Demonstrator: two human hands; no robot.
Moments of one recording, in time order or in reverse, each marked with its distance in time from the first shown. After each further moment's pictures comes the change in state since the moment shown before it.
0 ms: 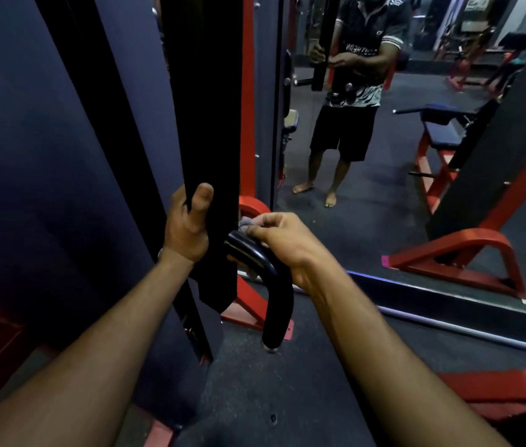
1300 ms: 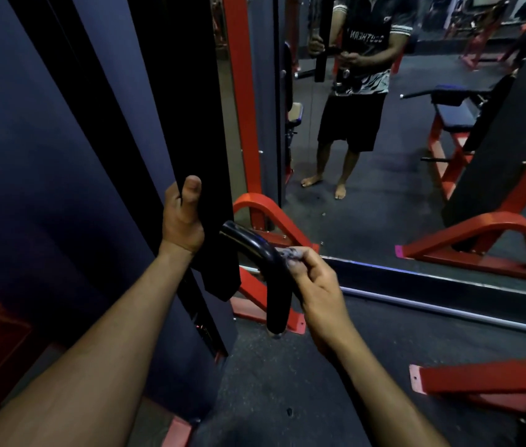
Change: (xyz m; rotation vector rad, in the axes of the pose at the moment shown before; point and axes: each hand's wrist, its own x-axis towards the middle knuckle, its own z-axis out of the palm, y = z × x) left_hand 0.004 0.005 0.013 -0.010 0.071 -0.079; right_hand -0.045 0.092 -0.037 0.033 0.194 -0.324
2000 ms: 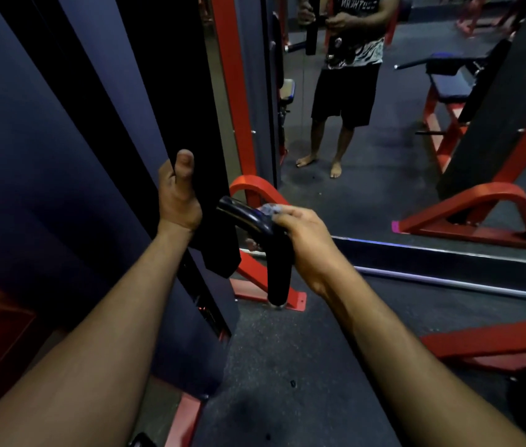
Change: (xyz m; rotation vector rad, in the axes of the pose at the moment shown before) left_hand 0.000 -0.003 0.004 -0.062 0.007 -0.003; right_hand 0.034 -0.027 0.013 0.118 -0.075 0.176
